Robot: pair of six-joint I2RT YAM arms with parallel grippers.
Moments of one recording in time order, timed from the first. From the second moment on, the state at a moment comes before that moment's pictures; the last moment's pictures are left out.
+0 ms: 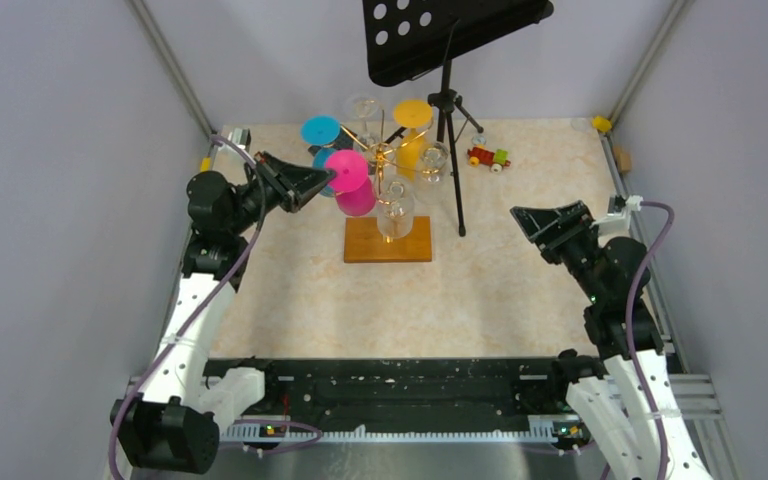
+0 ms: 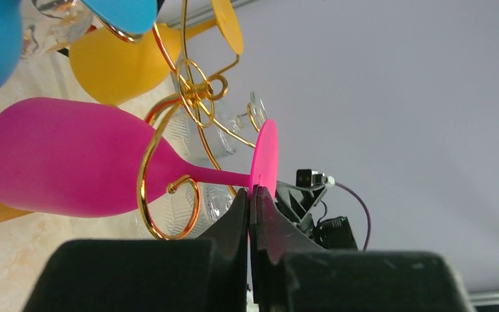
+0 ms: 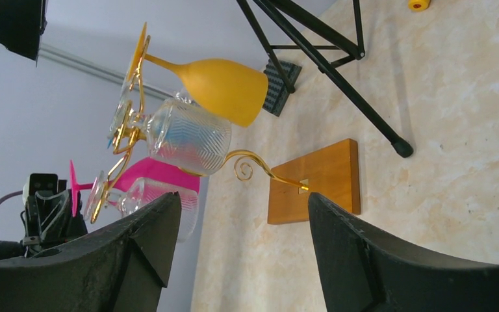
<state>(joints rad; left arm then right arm) -0.09 1.00 0.95 0.13 0.69 -1.26 0.13 0.54 0.63 -0.17 -0.21 0.99</state>
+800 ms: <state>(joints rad) -0.10 0.97 0.94 0.10 0.85 -1.21 0.13 0.52 0.64 -0.16 -0.35 0.99</state>
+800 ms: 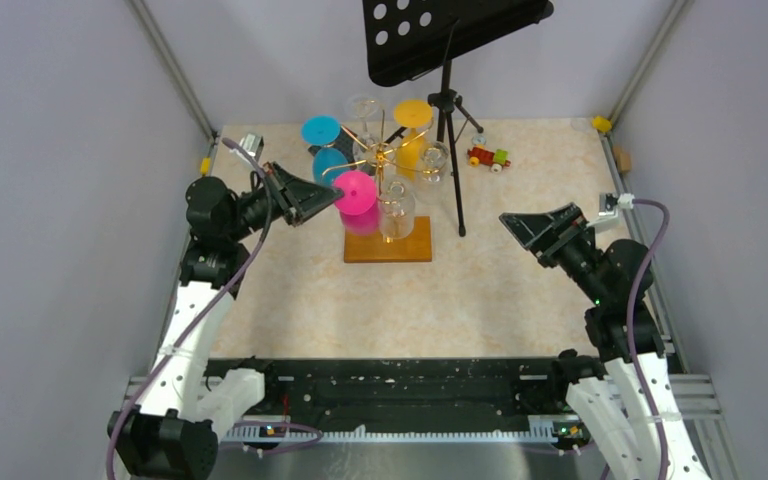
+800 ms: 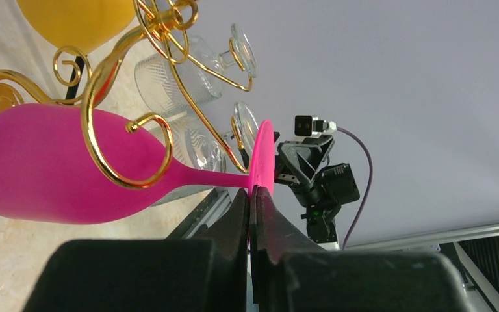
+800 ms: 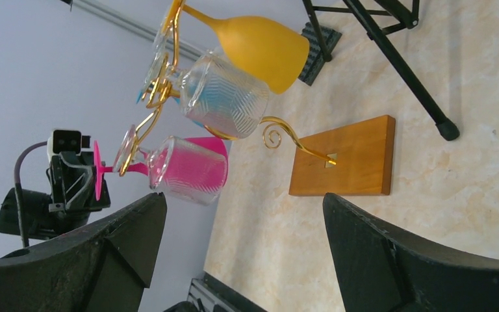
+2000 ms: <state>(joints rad) -0.45 0.91 0.70 0.51 0.92 -1.60 0.34 0.52 0.47 0.22 -0.56 1.12</state>
